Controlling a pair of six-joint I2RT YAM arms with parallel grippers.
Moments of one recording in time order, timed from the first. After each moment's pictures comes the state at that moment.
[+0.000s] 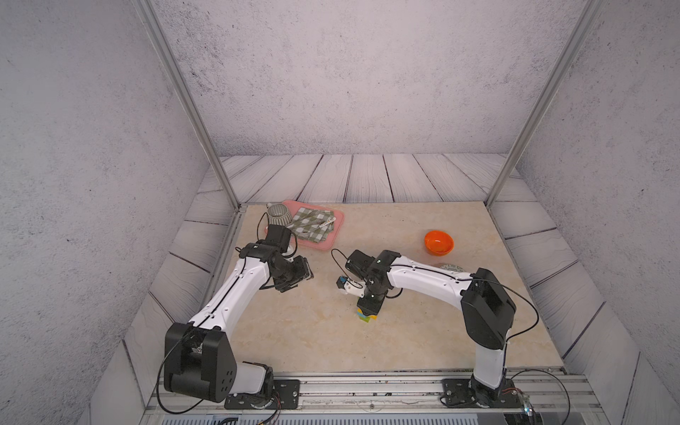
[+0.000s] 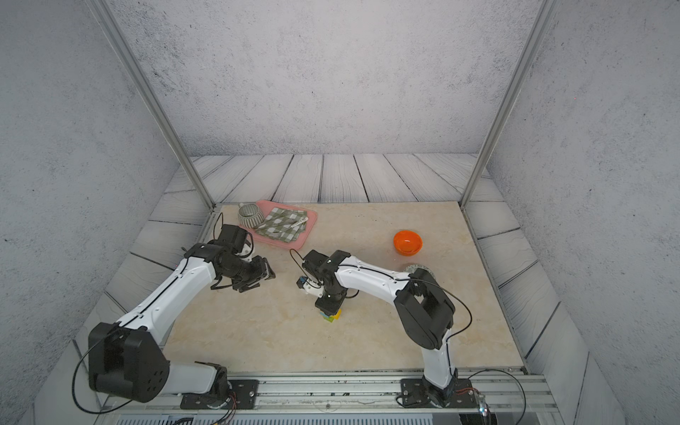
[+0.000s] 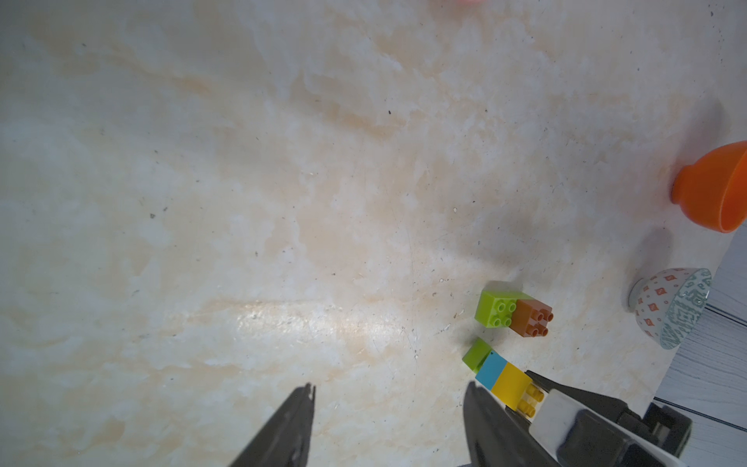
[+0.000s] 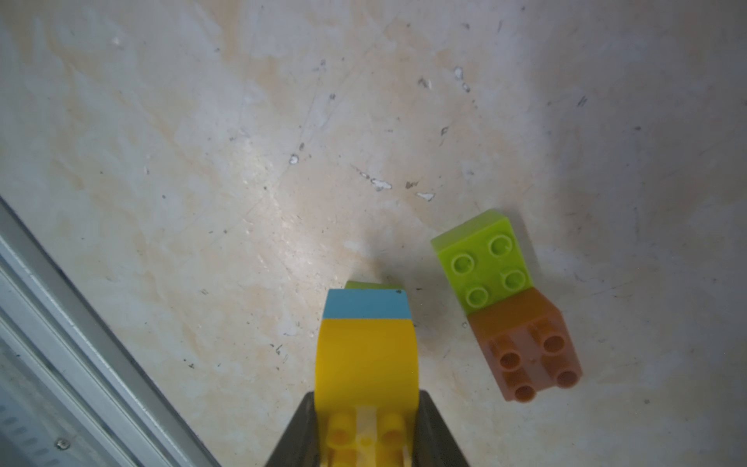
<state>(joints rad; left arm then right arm) -0.22 1.38 1.11 -0.94 0.28 -0.57 0.93 1.90 1.48 -1.04 -0.12 -0.24</state>
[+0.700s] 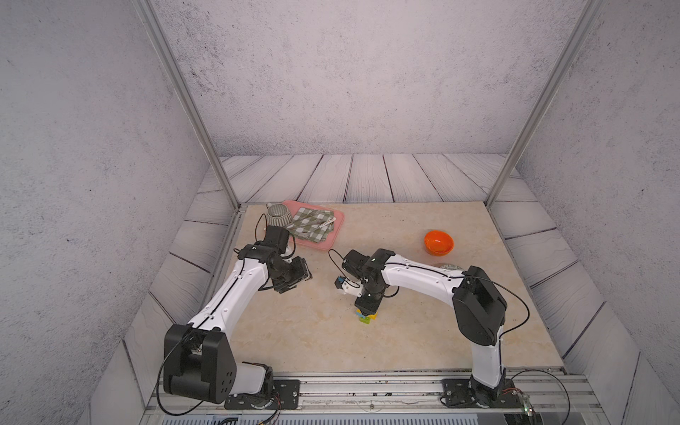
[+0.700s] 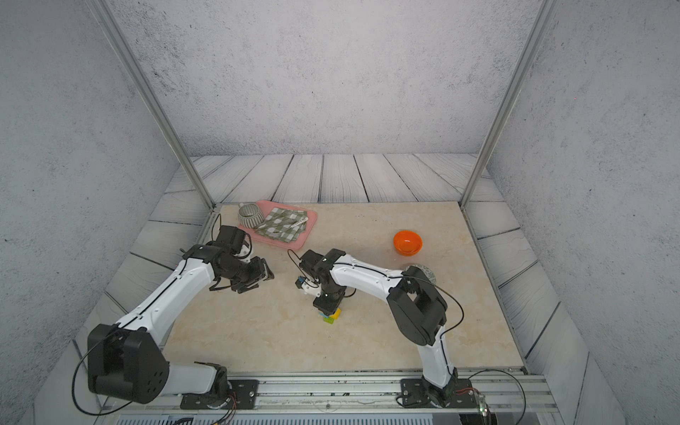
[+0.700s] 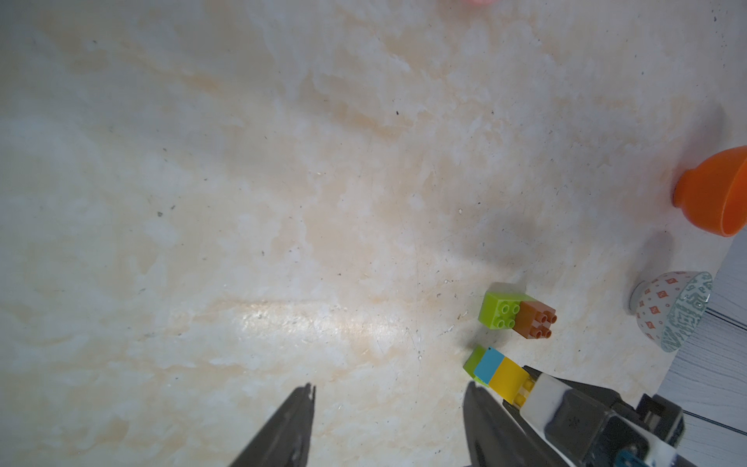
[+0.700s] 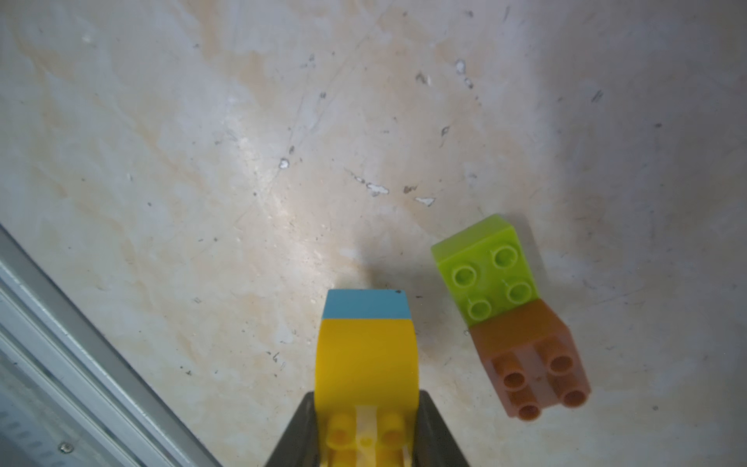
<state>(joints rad) -0.20 1.37 1.09 -0.93 0.29 -0.56 0.93 1.96 1.54 -1.08 -0.11 -0.23</state>
